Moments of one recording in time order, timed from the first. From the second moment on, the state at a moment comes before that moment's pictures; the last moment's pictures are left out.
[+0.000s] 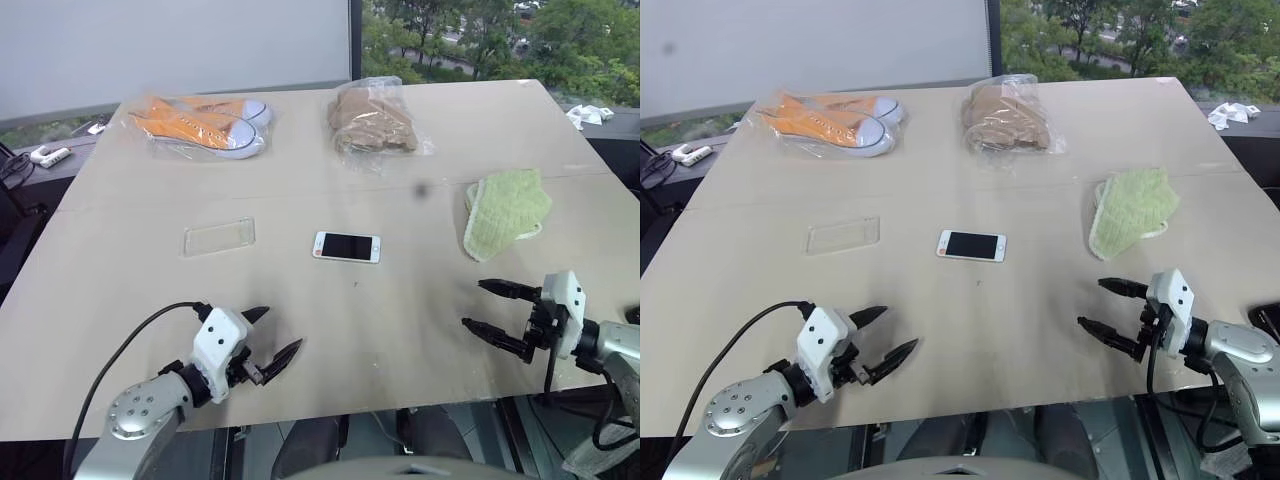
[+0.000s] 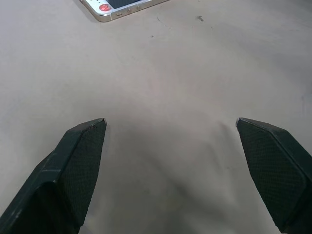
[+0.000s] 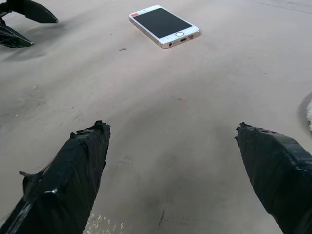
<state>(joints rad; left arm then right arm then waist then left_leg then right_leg) 0.45 0.58 0.14 -0.57 -0.31 0.30 -0.68 0.14 -0.70 -0.17 -0.18 0.50 0.19 1.08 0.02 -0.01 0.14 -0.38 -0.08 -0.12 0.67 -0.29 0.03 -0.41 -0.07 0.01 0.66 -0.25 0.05</state>
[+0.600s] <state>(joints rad) 0.44 0.56 0.14 -0.57 -0.31 0.30 -0.68 0.14 -0.70 -0.17 -0.18 0.50 0.19 1.08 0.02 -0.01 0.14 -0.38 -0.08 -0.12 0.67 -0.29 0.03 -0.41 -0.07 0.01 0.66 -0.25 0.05</state>
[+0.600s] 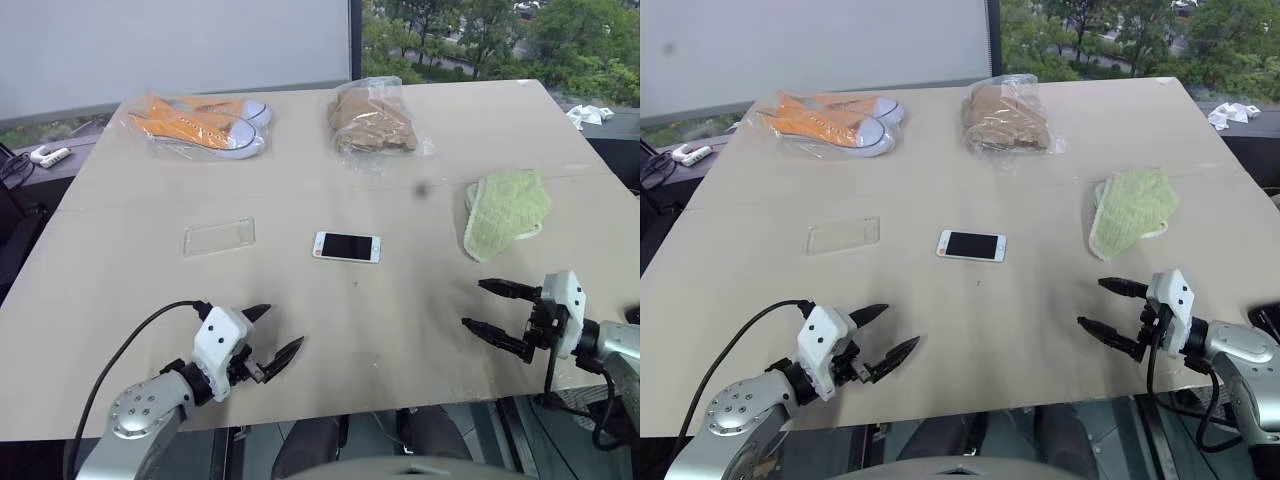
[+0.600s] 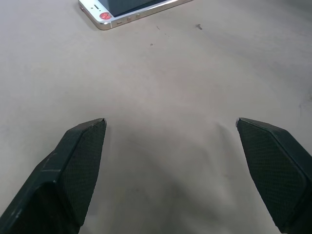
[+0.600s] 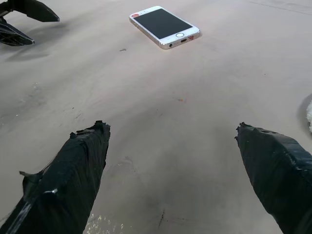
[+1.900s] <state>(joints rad) -0.43 0.90 0.15 0.76 -0.19 -0.05 -1.14 -0.10 -0.68 -0.04 -0.60 0.72 0.50 0.93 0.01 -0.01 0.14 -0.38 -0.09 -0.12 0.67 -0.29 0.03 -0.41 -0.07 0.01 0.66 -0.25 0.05</state>
